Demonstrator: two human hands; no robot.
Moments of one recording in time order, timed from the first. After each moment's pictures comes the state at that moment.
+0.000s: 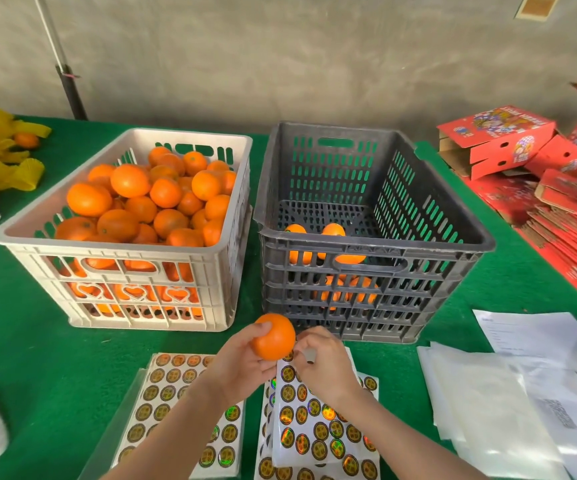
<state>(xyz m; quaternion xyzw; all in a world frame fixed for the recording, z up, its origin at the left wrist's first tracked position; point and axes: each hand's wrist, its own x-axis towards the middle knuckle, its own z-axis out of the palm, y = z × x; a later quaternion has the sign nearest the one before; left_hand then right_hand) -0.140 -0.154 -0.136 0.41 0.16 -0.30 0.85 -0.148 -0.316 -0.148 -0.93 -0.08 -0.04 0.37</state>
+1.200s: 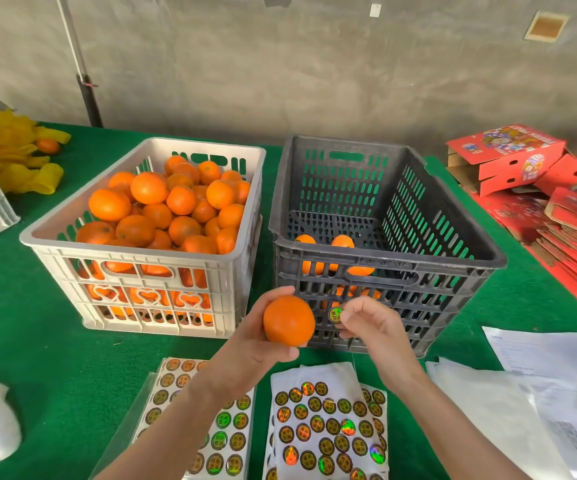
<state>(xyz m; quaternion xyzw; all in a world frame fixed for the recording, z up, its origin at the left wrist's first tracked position) -0.153 -0.146 -0.078 0.59 -0.10 -0.19 0.78 -0.150 -0.348 -0.059 -0.76 -0.06 -0.01 0.64</state>
